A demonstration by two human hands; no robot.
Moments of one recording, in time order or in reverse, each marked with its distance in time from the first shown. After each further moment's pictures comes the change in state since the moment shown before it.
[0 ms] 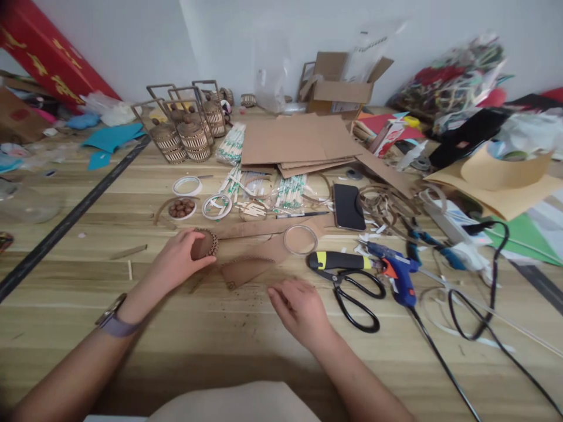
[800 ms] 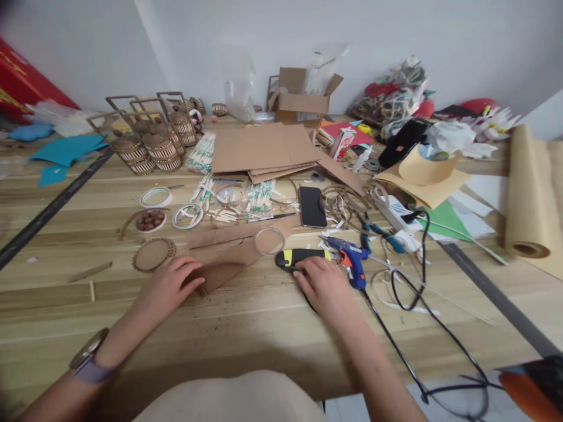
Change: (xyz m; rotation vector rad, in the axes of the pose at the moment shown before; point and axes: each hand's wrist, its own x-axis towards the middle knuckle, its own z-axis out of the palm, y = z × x) left_hand -0.021 0.044 0.001 0.005 -0.037 0.300; right_hand -0.026 0.058 -0.077 -0.348 -0.129 0.272
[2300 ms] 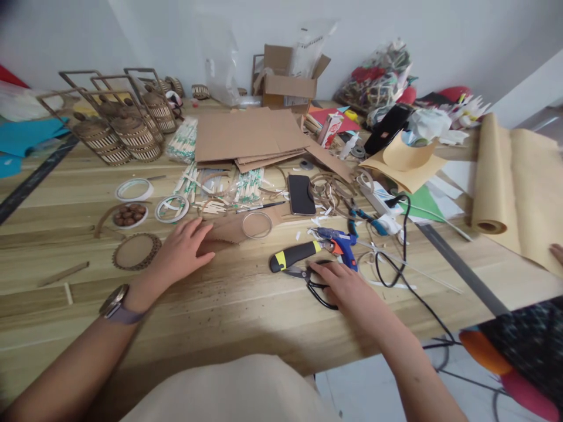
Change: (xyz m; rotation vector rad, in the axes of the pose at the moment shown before) left_hand 0.062 0.008 0.013 0.097 0.000 0.074; right_hand -0.054 0.048 -0.028 -0.148 -0.353 0.017
